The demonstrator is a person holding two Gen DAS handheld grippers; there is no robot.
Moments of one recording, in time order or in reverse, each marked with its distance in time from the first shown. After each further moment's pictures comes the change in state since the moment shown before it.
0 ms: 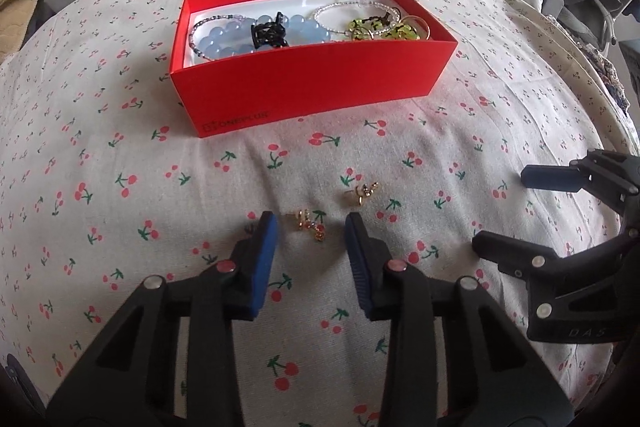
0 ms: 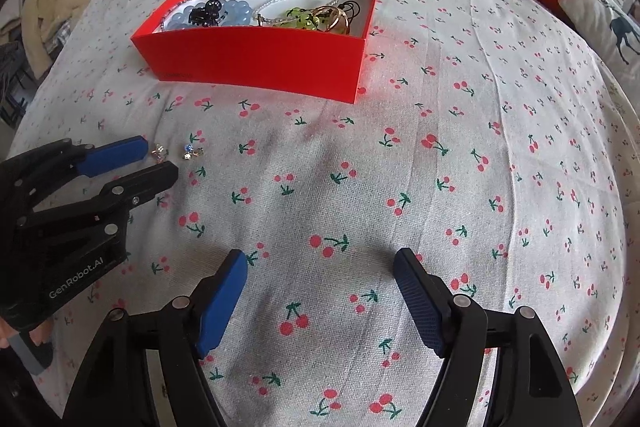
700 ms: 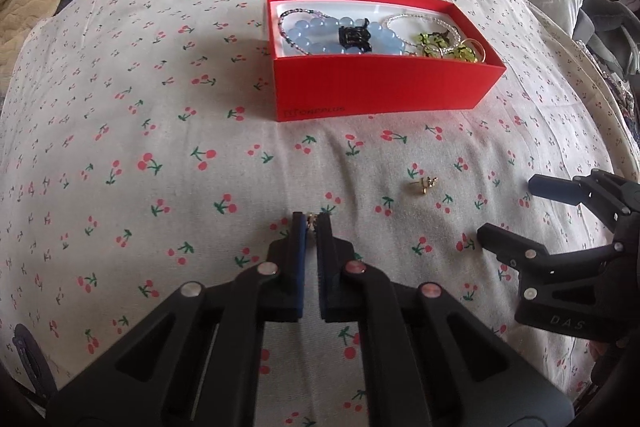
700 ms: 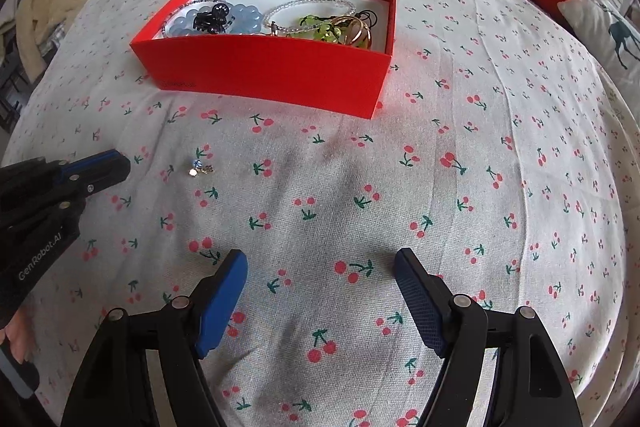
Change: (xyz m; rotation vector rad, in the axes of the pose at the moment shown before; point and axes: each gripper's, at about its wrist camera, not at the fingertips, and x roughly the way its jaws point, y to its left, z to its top) left arm -0.019 0.038 -0.005 -0.111 0.031 0.062; right arm 0.009 0.020 0.016 -0.001 -0.010 -0.020
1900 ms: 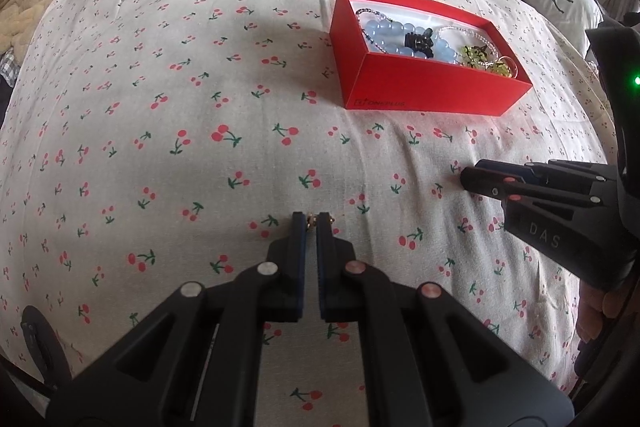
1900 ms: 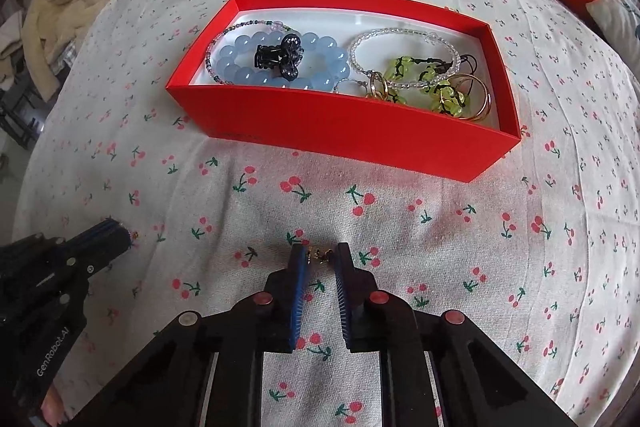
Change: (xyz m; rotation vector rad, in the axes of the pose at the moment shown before) left arm -0.012 0.039 -0.007 -0.071 0.027 0.006; right arm 0.013 0.042 0.045 0.045 0.011 0.102
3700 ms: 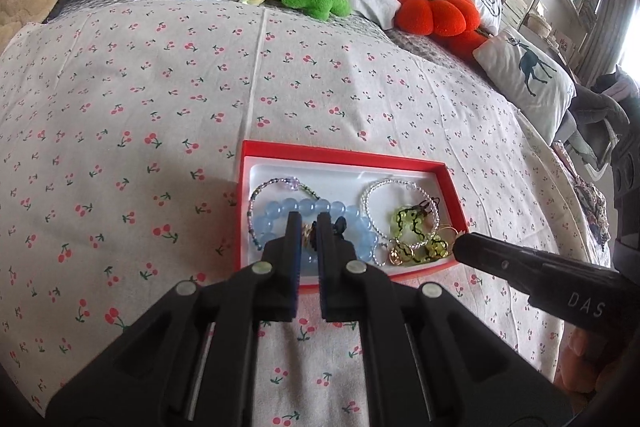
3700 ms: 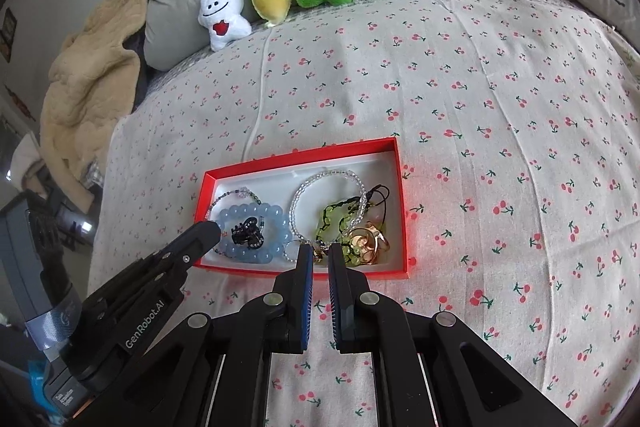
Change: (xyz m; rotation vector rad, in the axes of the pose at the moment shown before) left arm 0.008 -0.041 0.097 -0.086 -0.228 -0.171; right arm -0.061 -0.079 0.050 0.269 -0.173 0.185
